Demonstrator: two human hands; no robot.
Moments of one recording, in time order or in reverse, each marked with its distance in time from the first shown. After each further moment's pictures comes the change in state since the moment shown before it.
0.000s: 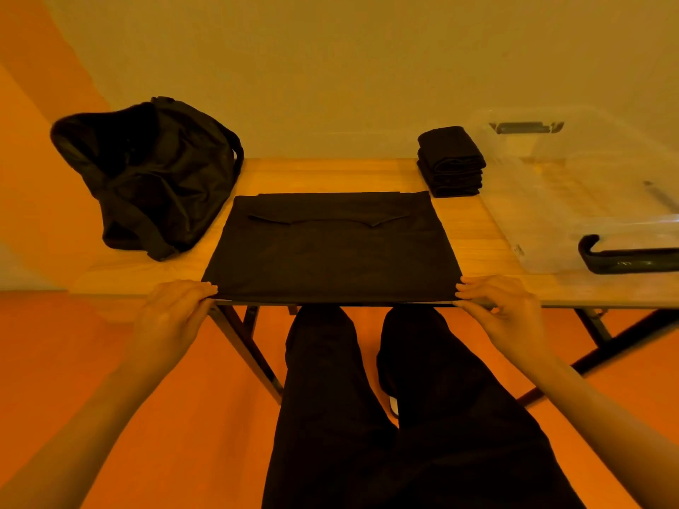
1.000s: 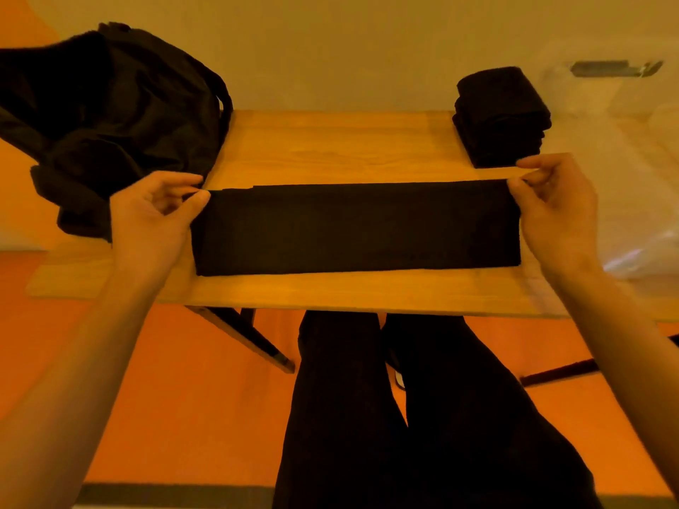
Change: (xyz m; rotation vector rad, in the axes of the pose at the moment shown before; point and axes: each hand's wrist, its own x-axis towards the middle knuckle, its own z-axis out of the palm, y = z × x) left_hand 0.127 -0.006 0.015 -0.595 0.165 -0.524; right_hand 0.142 0.012 0.021 0.139 0.222 0.391
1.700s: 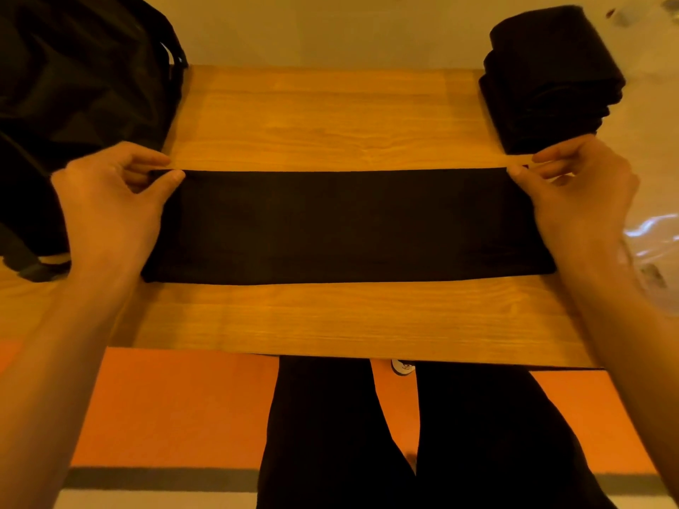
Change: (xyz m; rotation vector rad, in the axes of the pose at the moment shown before) left_hand 0.060 -0.035 0.037 0.260 0.004 -0.090; right_hand 0.044 0.022 0.038 -0.145 0.006 0.128
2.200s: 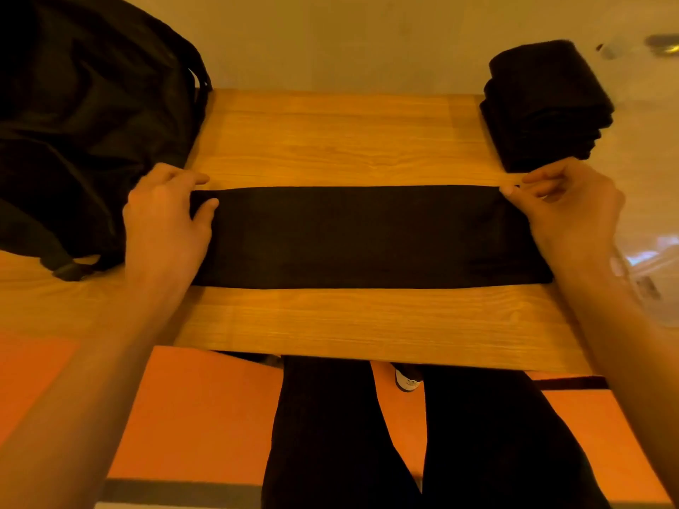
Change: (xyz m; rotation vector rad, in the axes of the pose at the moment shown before) left_hand -0.019 0.017 0.013 0.422 -0.011 0.233; right_hand -0.001 -0.003 -0.001 0.000 -0.062 0.008
